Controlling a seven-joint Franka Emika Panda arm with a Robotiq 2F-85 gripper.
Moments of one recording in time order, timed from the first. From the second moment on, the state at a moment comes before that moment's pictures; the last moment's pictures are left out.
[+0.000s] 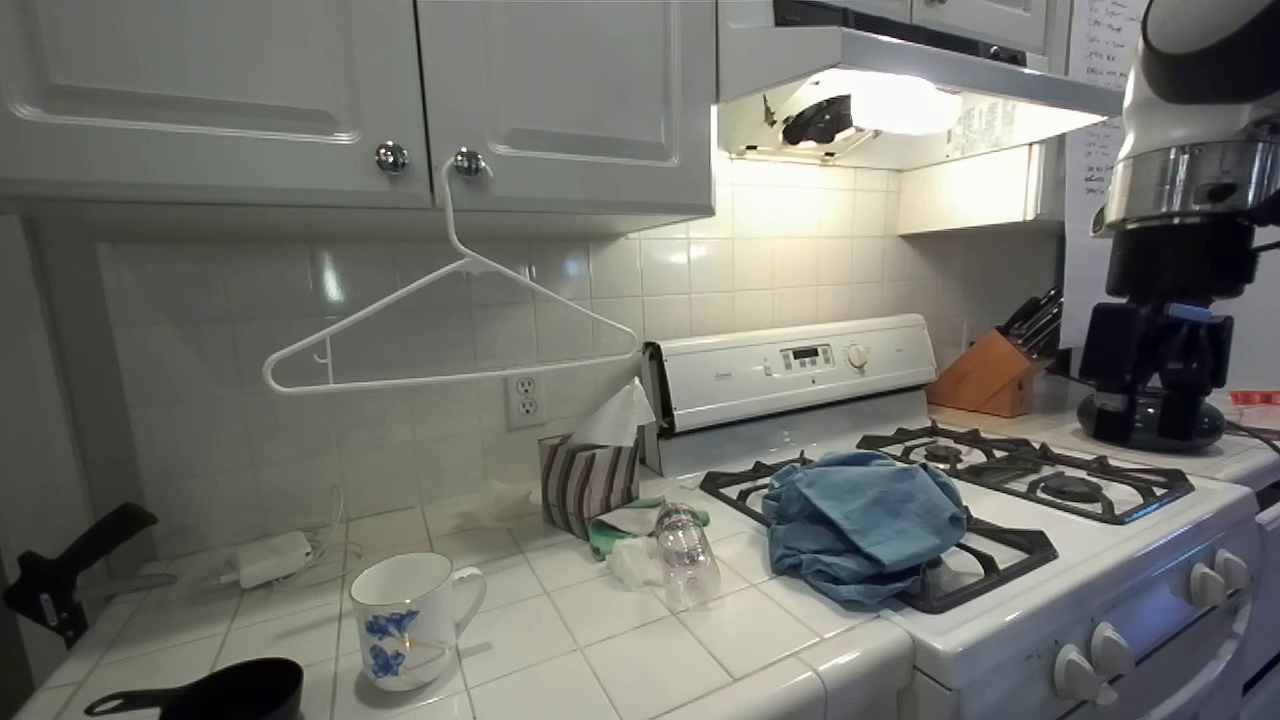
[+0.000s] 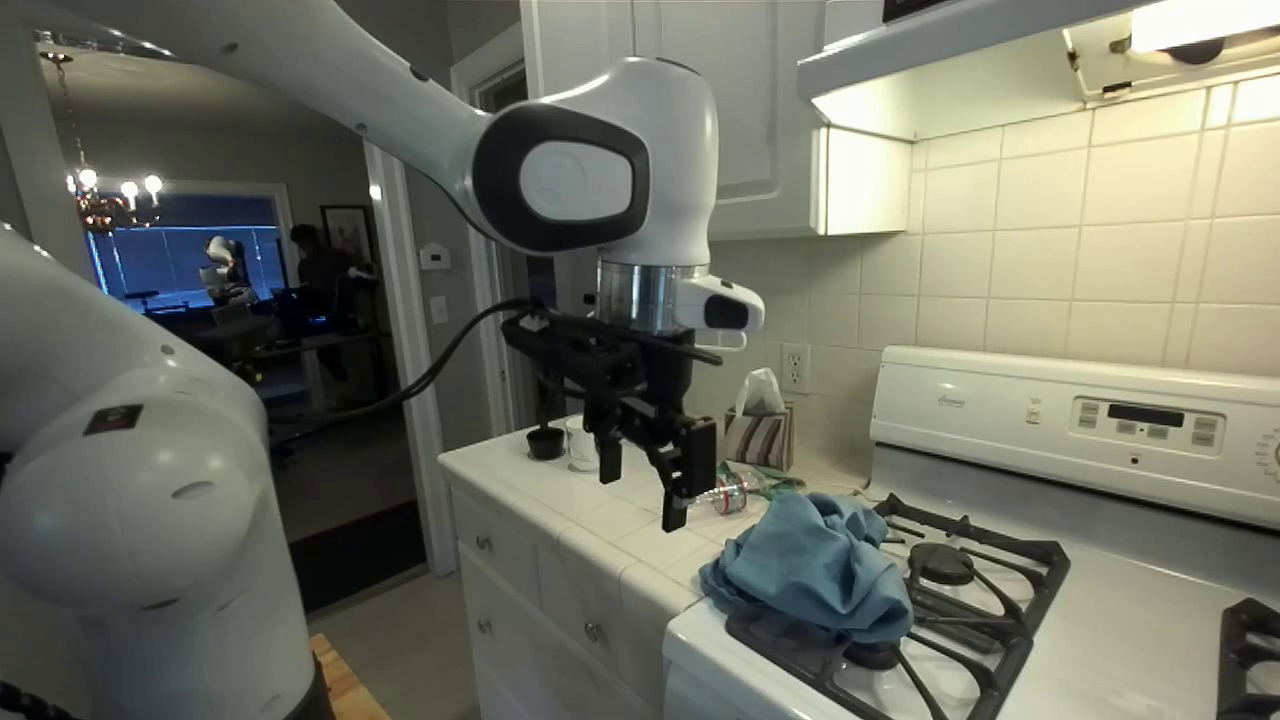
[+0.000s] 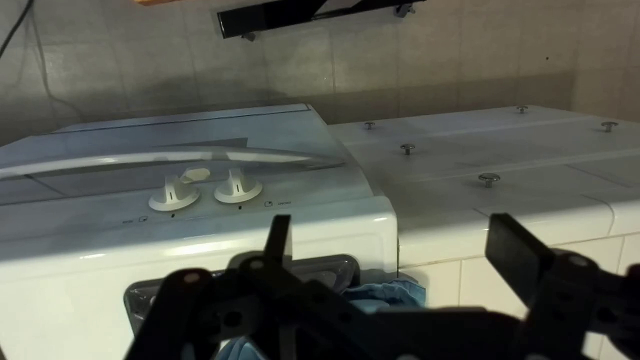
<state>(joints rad) -0.24 -0.65 -0.34 -2.75 -0.12 2.08 -0.25</state>
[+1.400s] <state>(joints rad) 0.18 -0.68 0.15 -2.60 -0.17 2.65 -0.29</state>
